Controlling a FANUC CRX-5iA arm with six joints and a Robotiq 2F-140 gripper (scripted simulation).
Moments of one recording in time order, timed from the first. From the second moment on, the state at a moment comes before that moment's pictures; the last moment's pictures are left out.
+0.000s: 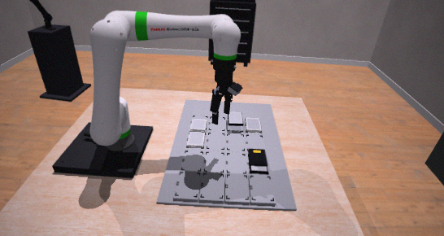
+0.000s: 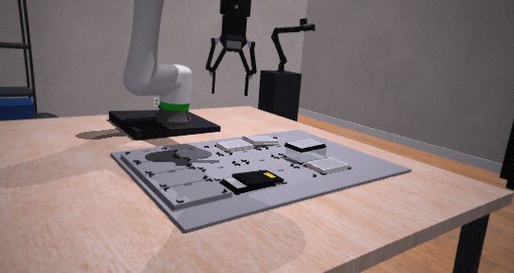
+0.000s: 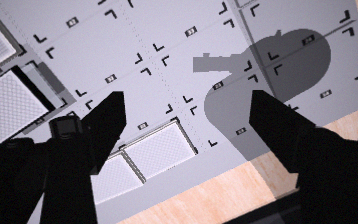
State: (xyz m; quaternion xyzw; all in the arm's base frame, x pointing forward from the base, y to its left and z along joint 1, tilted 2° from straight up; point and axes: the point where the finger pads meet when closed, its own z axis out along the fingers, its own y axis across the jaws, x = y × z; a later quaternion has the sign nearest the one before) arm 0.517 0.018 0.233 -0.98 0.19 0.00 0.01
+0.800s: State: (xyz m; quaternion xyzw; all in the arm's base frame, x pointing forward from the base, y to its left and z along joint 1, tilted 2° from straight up) arm 0.538 0.046 0.167 -0.87 0.50 0.01 0.01
